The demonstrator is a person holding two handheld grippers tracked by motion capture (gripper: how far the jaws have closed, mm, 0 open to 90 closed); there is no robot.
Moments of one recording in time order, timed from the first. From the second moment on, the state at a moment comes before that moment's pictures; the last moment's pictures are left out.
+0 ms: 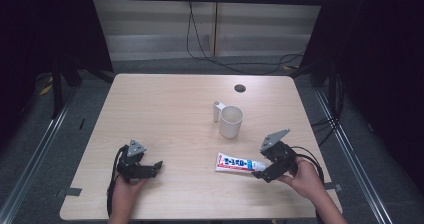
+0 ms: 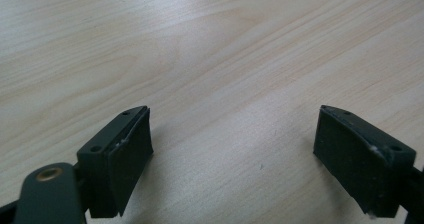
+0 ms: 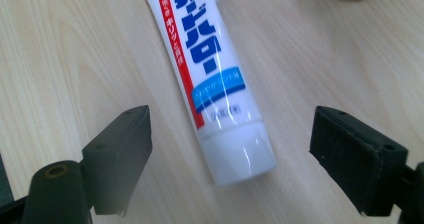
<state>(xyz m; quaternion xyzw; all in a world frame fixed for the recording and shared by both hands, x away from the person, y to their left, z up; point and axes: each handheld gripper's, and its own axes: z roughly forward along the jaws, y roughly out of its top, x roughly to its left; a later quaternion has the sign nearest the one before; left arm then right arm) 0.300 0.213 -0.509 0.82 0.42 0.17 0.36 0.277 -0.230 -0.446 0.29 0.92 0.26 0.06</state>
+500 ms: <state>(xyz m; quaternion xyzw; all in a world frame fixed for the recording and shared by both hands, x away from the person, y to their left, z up) 0.300 0.212 -0.509 0.82 0.41 0.18 0.36 0.294 -0.186 -0.448 0.25 0.95 0.21 0.05</state>
